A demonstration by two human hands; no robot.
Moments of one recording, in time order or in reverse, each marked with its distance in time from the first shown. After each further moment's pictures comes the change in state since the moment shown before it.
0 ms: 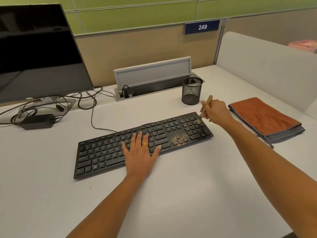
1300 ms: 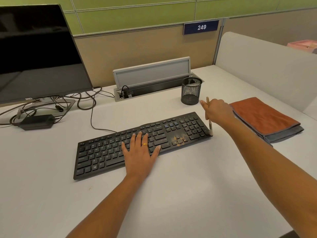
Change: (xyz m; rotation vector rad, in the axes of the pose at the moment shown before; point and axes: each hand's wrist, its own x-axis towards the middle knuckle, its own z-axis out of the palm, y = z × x) left_hand 0.000 -0.001 0.003 0.001 0.024 0.008; right_hand 0.004 0.001 0.000 -0.360 0.077 0.008
